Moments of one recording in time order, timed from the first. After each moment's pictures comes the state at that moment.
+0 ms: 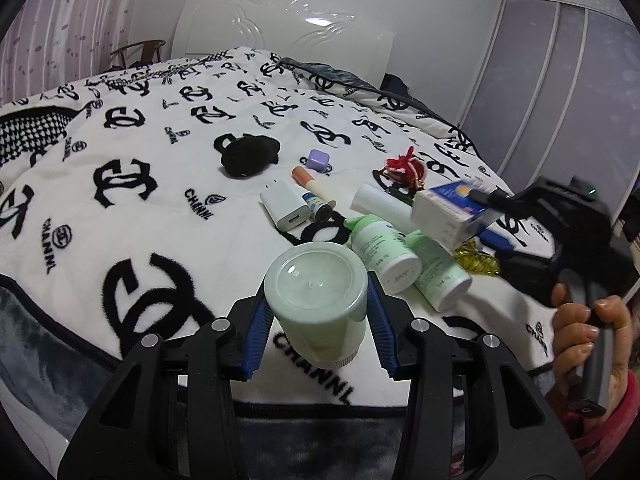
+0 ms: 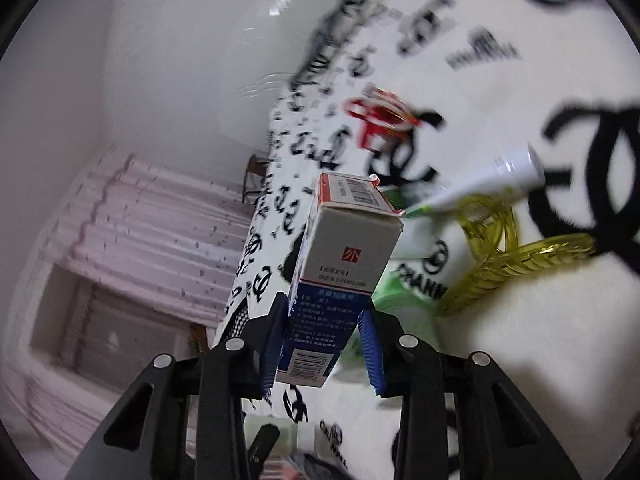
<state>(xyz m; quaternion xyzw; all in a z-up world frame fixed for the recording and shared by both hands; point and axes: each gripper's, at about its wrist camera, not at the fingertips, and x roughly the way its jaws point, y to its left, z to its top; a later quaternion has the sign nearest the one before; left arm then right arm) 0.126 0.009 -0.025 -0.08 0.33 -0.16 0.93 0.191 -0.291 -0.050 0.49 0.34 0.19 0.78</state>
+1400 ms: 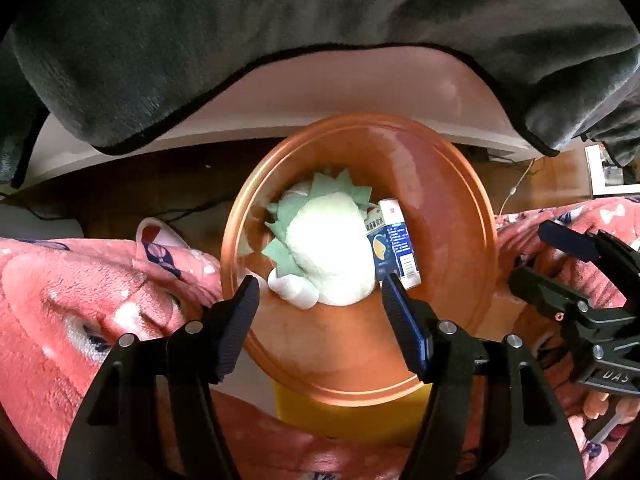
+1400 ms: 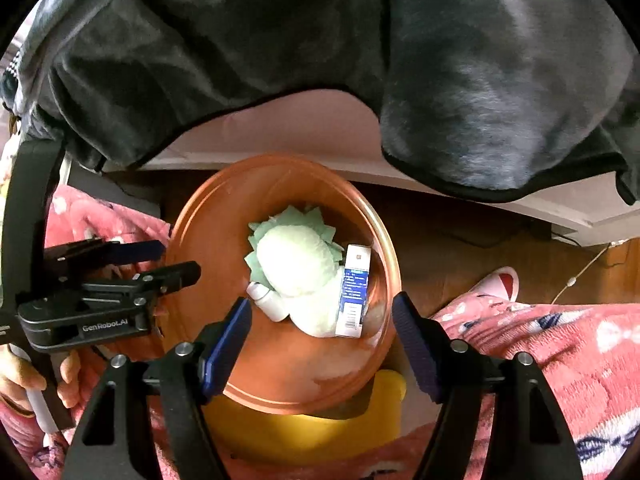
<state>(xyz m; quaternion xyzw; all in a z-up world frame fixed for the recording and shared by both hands) -0.026 -0.053 -0.305 0.00 0.70 -0.16 0.69 -0.055 -0.237 -0.283 0.07 0.66 0.10 0.74</state>
